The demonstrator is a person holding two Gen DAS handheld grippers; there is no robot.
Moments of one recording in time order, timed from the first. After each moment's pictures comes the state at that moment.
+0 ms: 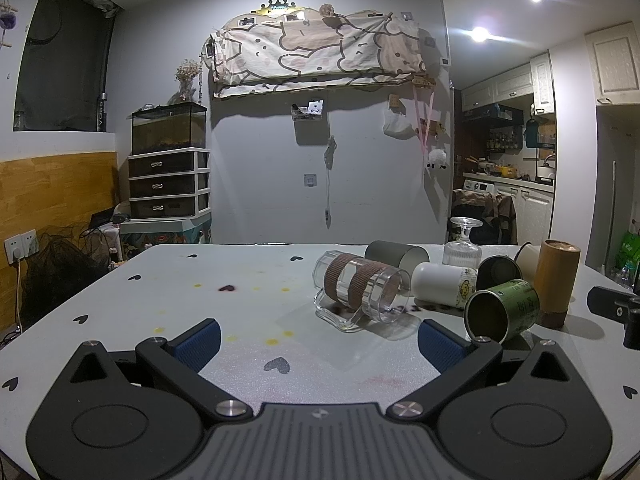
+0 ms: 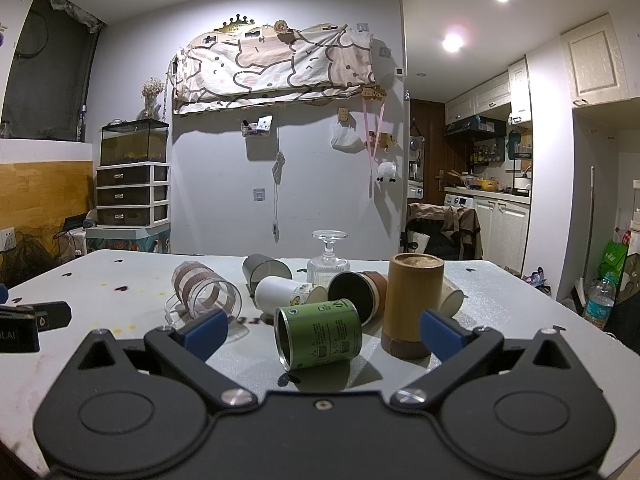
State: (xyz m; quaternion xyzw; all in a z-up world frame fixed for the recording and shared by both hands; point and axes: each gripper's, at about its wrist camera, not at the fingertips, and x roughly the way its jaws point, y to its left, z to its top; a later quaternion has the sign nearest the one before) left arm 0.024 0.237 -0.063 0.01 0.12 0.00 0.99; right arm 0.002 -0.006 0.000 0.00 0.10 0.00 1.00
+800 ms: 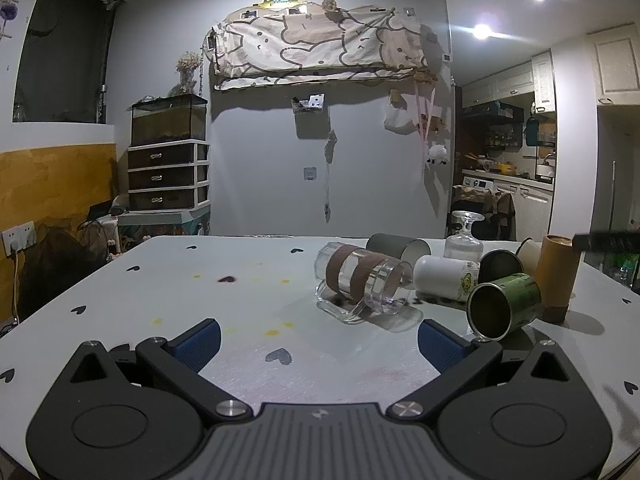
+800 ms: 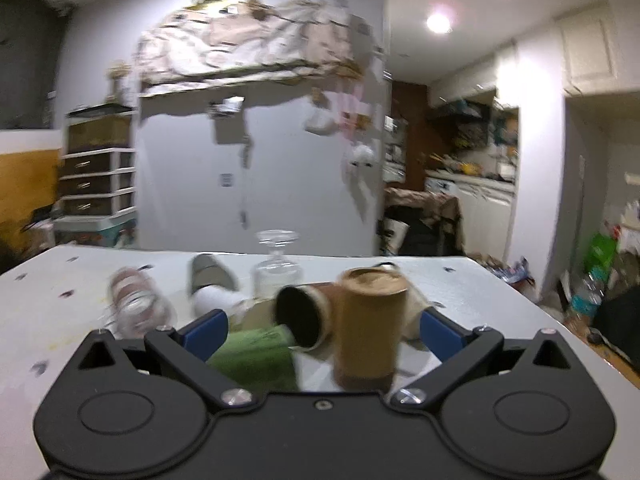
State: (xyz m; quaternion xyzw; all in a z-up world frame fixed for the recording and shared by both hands) left arm 0.025 0.240 -0.068 0.00 0.13 0.00 0.99; right arm 0.094 -0.062 0.013 0.00 0.14 -0.05 0.99
